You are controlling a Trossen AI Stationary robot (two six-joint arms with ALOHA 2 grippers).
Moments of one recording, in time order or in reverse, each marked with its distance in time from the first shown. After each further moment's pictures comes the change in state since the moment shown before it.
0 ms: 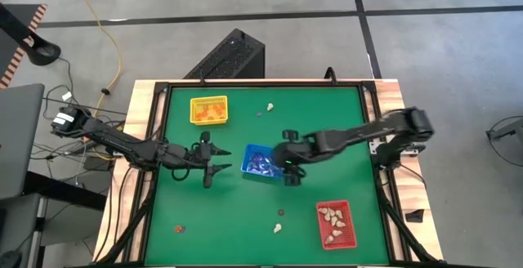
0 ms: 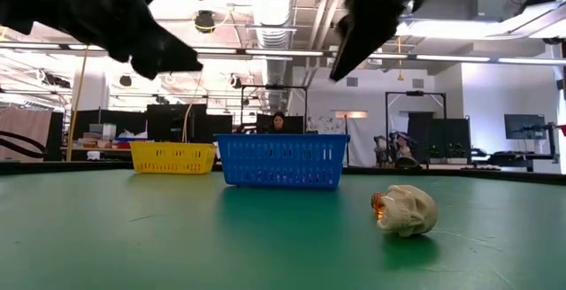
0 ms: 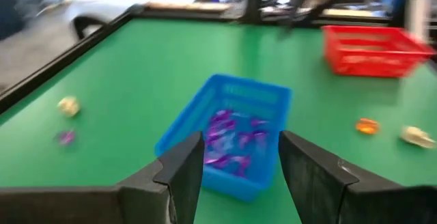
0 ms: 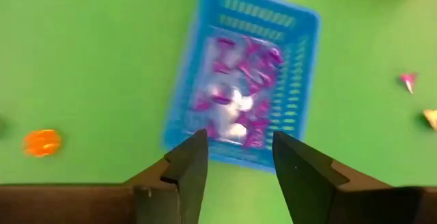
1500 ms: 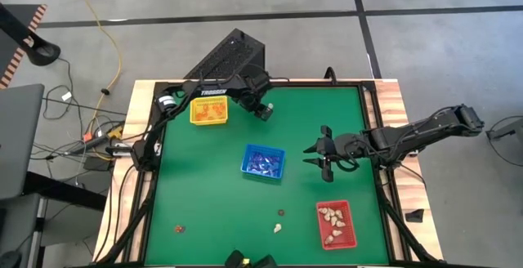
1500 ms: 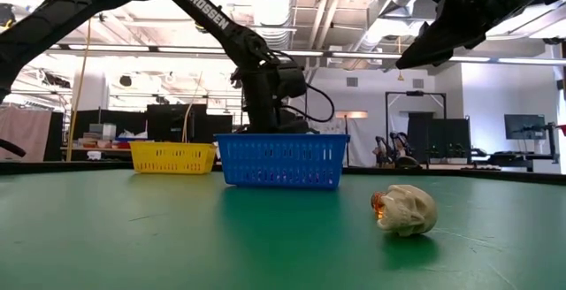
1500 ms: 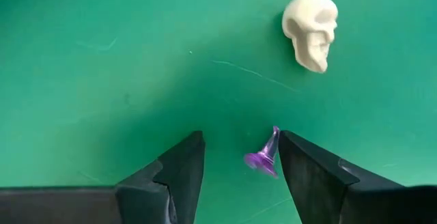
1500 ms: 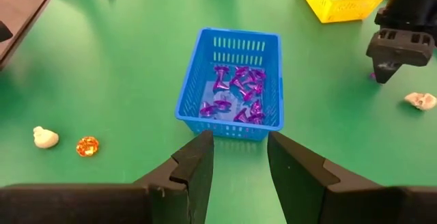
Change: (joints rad) left arm 0.764 1.184 1.361 -1.237 0.413 -0.260; right arm 0.024 -0.656 -0.689 0.486 0.002 0.095
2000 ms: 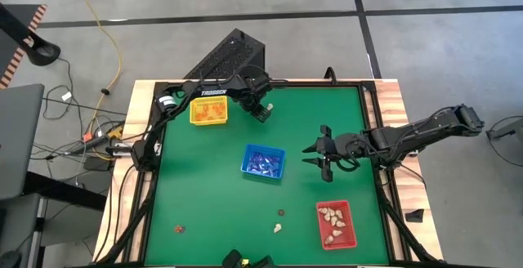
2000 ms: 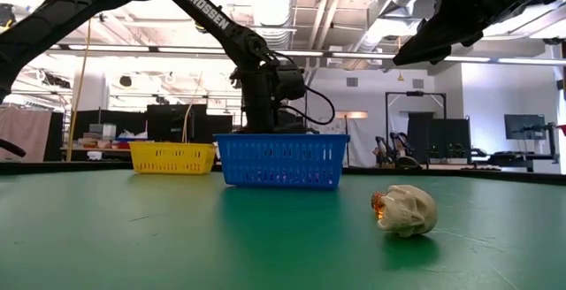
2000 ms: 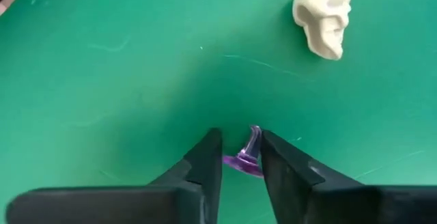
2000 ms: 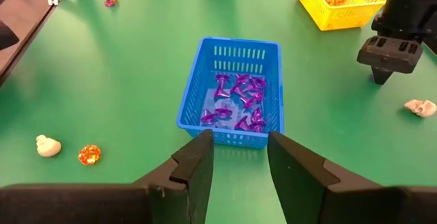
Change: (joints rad) left arm -0.002 0.001 0.000 -0.051 -0.035 0.072; right arm 0.000 0.000 0.001 0.026 0.000 0.000
